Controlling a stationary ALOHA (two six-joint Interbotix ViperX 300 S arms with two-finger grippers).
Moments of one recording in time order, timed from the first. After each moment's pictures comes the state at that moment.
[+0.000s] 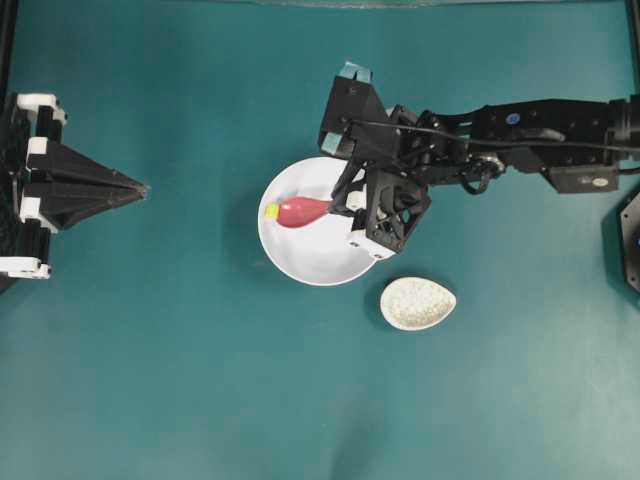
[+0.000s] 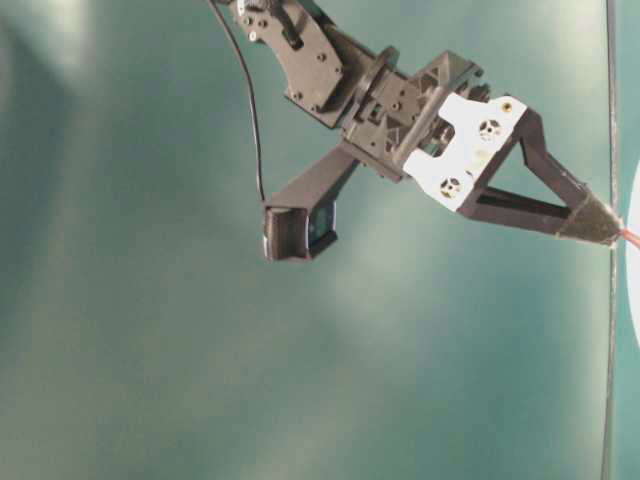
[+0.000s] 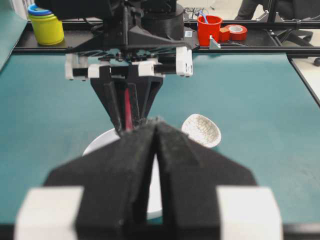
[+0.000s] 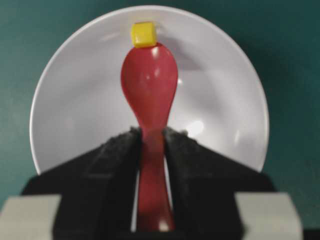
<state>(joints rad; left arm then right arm) 0.00 -0.88 1.18 0.01 -0.26 0.01 -0.13 0.03 0.47 0.23 0.37 0.01</state>
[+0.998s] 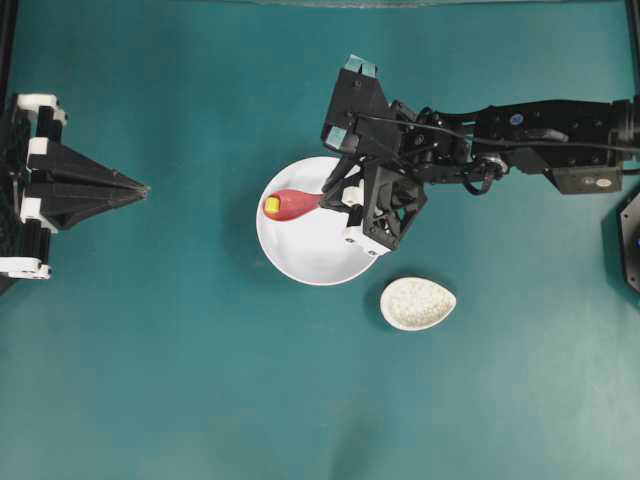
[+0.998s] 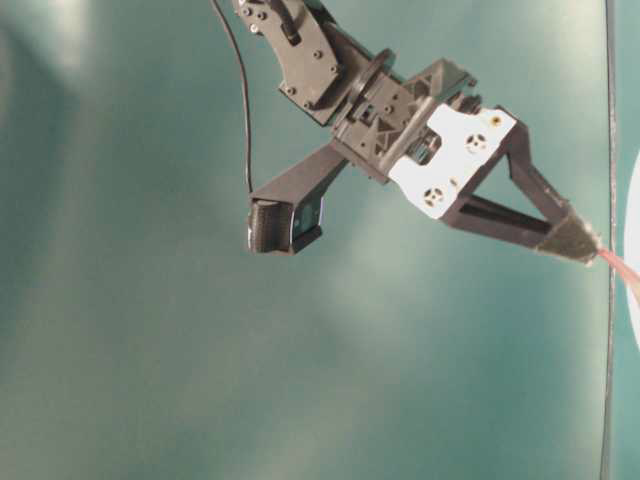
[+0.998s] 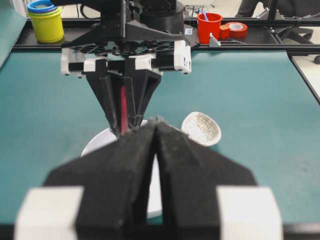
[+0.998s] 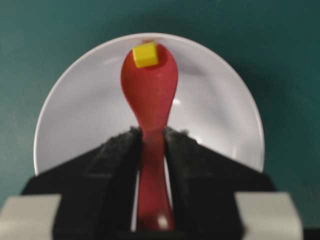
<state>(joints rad) 0.00 -0.88 1.18 0.01 -0.25 0.01 -0.13 0.02 0.48 0.23 0.30 0.01</state>
